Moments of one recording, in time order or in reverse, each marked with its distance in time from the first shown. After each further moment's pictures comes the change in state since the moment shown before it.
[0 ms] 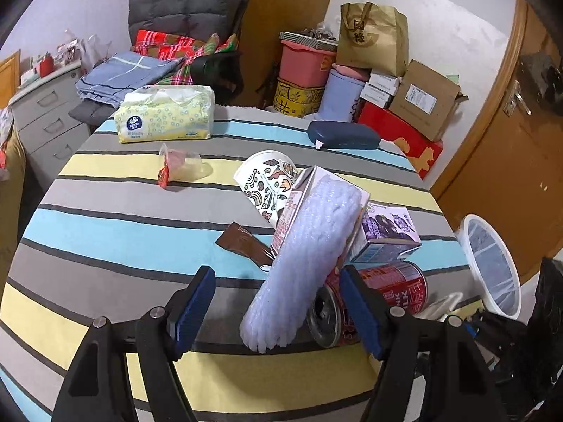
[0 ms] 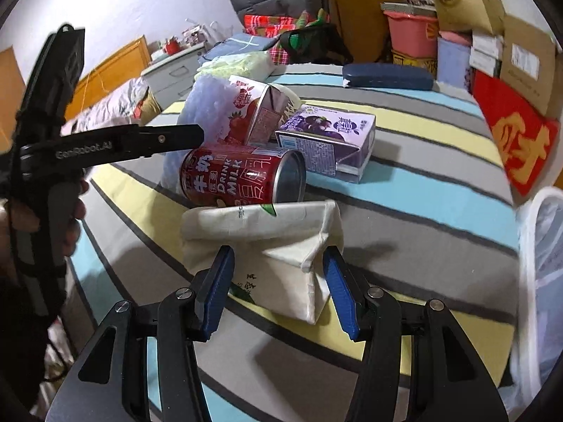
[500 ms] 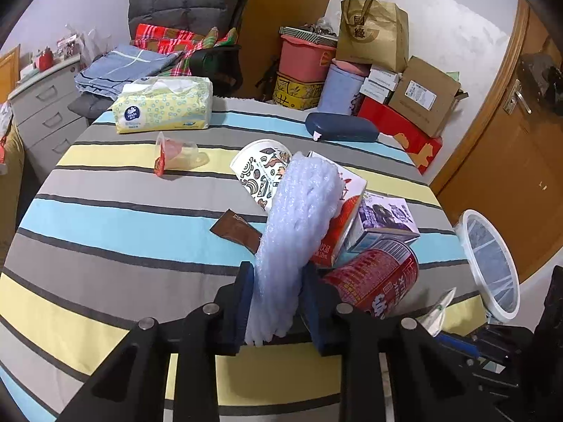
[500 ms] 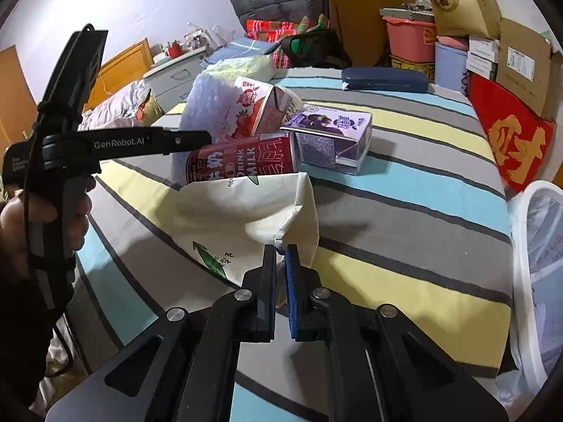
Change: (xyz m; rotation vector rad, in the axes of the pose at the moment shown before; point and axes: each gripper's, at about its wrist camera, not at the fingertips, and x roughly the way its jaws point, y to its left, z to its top) left arm 0.000 -0.002 -0.008 -0.001 0.015 -0.003; right arm -0.010 0.004 -0.009 -0.014 -0.032 -0.015
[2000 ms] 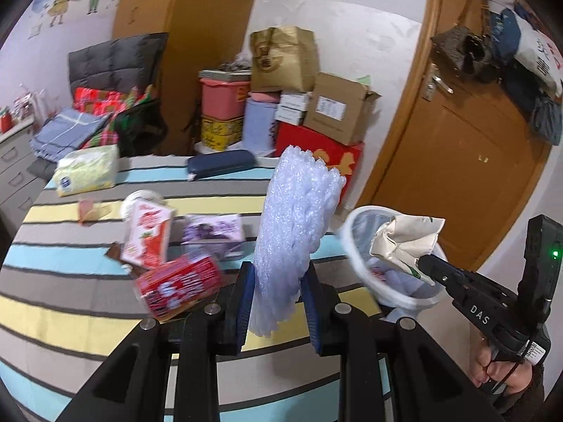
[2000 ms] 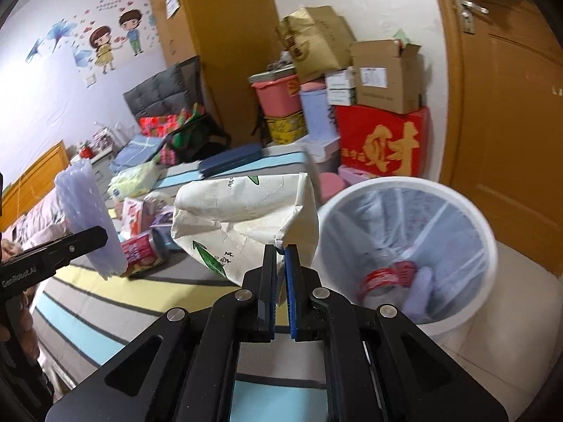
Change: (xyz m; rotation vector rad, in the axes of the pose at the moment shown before) left arm -0.080 -0.153 -0.030 0.184 -0.139 -0.169; right arm -0.108 -0.080 -0.026 0.296 -0.295 -0.334
